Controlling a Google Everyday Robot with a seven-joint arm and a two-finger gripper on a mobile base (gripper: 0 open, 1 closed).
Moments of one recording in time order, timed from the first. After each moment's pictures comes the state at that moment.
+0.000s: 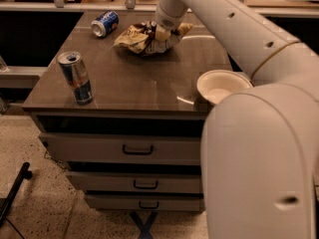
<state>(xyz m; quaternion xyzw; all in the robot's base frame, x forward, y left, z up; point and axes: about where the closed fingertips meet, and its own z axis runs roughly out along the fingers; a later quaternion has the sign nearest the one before) 0.812 -0.028 0.895 -0.61 0.73 -0.10 0.30</state>
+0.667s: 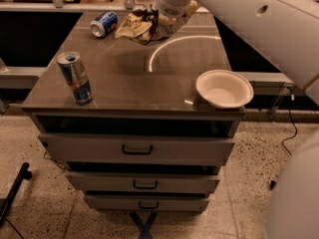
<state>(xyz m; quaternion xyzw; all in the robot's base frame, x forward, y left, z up) 0.760 -0.029 0.973 -0.62 0.67 -0.20 0.35</state>
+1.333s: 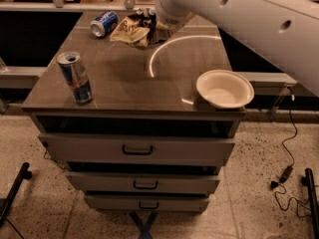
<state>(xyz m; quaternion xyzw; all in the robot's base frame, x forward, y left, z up) 0.730 -0.026 0.975 -0.62 0.65 -0.22 0.39</state>
